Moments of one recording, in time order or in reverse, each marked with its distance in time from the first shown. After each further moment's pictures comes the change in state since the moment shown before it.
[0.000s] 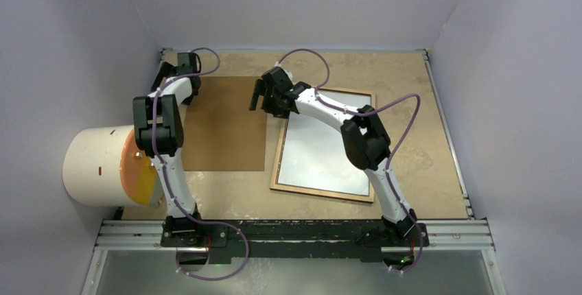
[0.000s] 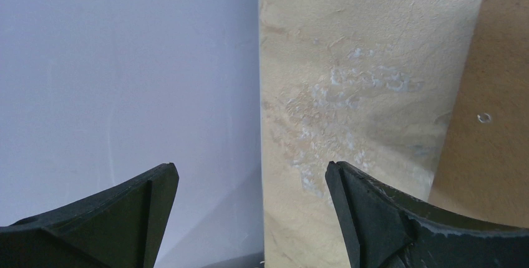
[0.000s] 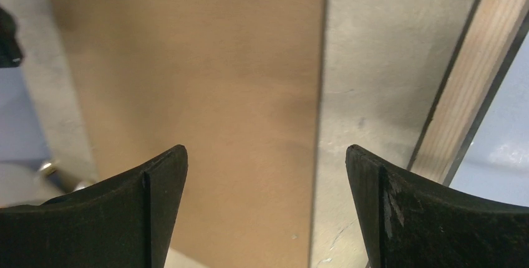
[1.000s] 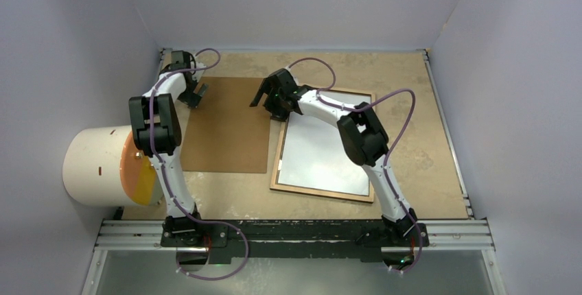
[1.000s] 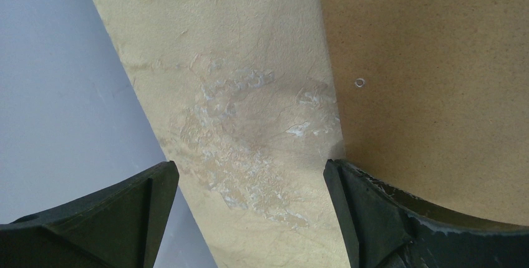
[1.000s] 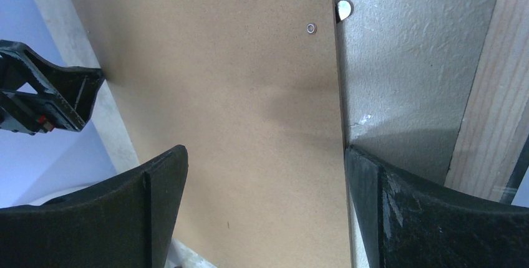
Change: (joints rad) left arm 0.033 0.022 0.087 -0.270 0.480 0.013; right arm -0.033 0.061 -0.045 0.138 -0.098 0.203
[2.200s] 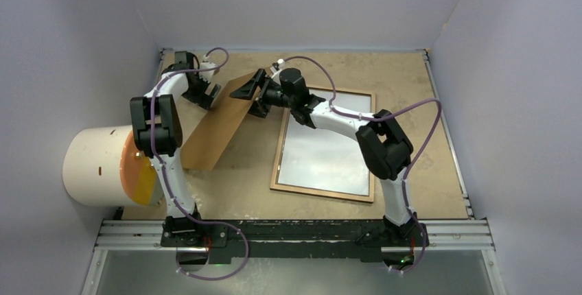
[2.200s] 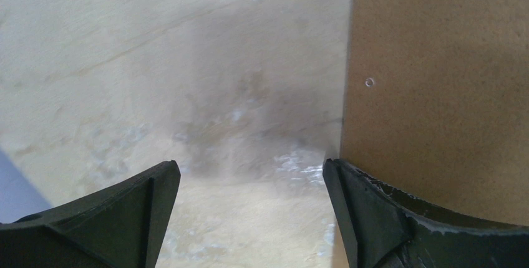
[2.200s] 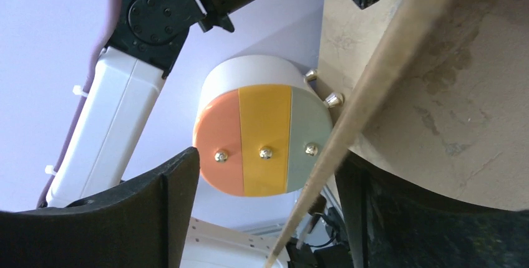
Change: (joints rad) left arm -0.020 -0.019 -0.012 -0.061 0.341 0.011; right arm 0.031 -0.297 -0.372 0.660 -0.395 0.283
